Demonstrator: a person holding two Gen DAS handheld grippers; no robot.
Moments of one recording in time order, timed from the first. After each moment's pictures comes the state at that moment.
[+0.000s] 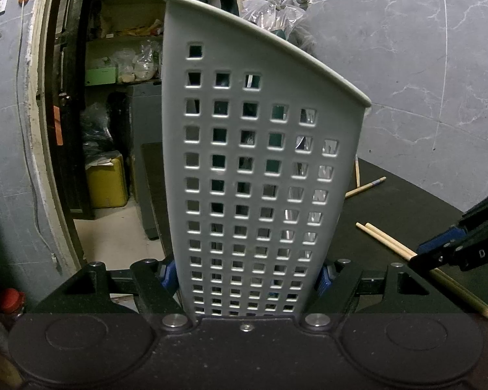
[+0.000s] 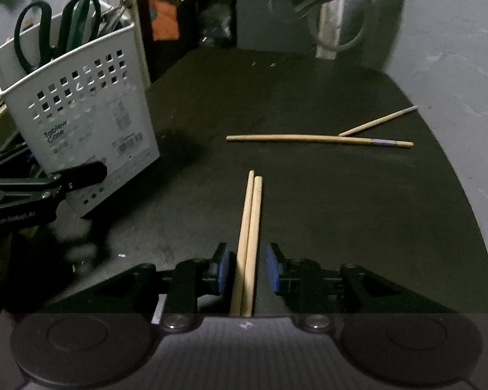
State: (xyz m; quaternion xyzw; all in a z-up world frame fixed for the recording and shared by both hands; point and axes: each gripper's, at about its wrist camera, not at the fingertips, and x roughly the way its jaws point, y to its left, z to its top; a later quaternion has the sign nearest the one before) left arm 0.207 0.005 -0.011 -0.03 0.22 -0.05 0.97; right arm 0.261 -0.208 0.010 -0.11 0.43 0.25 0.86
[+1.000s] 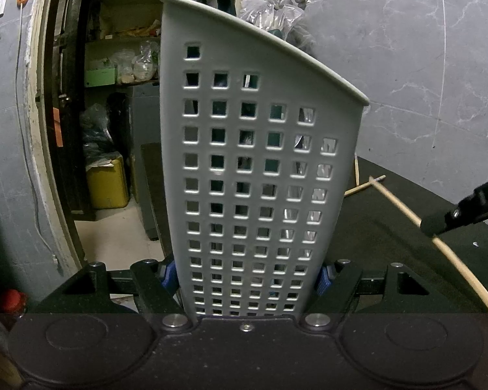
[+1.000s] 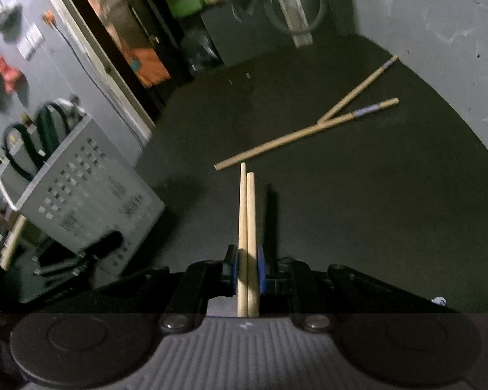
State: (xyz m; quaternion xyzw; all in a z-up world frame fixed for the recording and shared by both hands) left arm 0.206 0.001 -0.012 -0.02 0.23 -0.04 0.97; right arm 0.276 -0.268 0.015 0.11 0.42 0.27 0.86
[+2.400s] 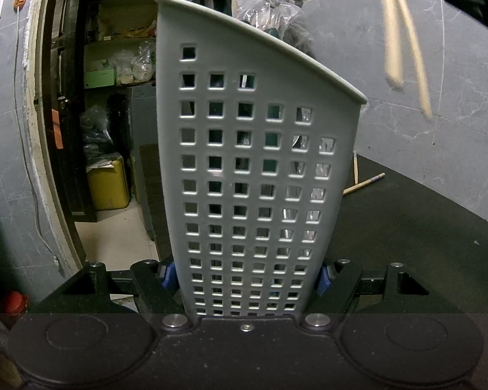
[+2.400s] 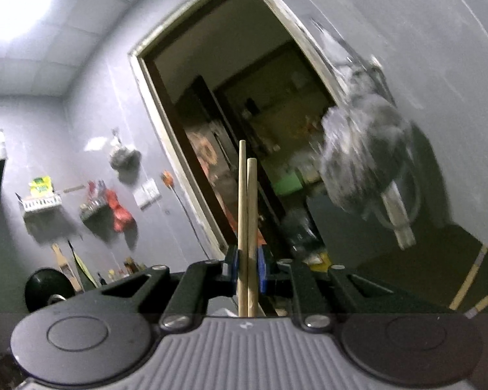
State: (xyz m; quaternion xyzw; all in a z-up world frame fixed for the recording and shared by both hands) left arm 0.208 -0.002 -0.011 -0.01 0.23 -0.04 0.97; right arm 0.250 -0.246 0.156 0.22 0.07 0.39 0.89
